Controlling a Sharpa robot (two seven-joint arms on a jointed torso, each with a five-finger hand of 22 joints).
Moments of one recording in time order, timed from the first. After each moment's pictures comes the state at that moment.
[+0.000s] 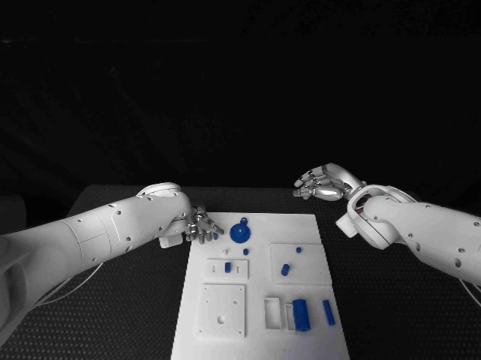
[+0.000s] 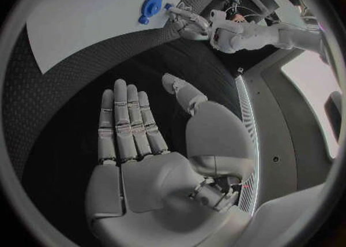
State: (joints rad) left arm 1.27 -0.47 -0.13 0.95 -1.03 0.21 -0.45; left_hand 0.90 -0.11 0.50 0.16 0.05 0.98 0.10 0.30 0.73 1.20 0.00 0.56 0.45 1.05 -0.09 1.20 0.49 0.05 0.74 -0.08 1.06 1.02; right arm 1.22 -0.70 -0.04 1.17 -0.85 -0.35 0.16; right_hand 1.00 -0.15 0.52 -0.28 0.39 0.87 0.19 0.30 0.39 0.97 0.13 0.50 0.12 1.01 0.09 0.40 0.62 0.26 0.68 0.23 0.37 1.17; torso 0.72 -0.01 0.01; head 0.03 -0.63
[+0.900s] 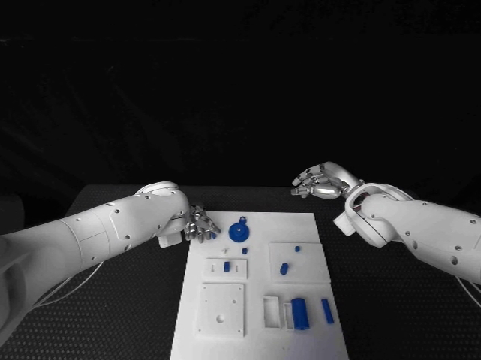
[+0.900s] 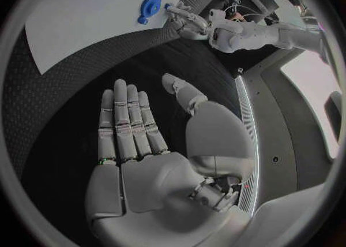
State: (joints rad) left arm 1.27 -0.46 -0.13 0.94 -1.00 0.20 -0.44; left_hand 0.94 -0.05 0.50 0.09 0.05 0.98 0.10 0.30 0.72 1.20 0.00 0.56 0.46 1.05 -0.09 1.20 0.49 0.05 0.74 -0.08 1.05 1.02; right arm 1.22 -0.69 -0.04 1.17 -0.85 -0.35 0.16; right_hand 1.00 -0.15 0.52 -0.28 0.39 0.87 0.19 0.30 0.39 0.97 0.13 0.50 0.12 1.01 0.09 0.40 0.62 0.26 0.68 0.23 0.37 1.17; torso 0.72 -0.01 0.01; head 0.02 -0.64
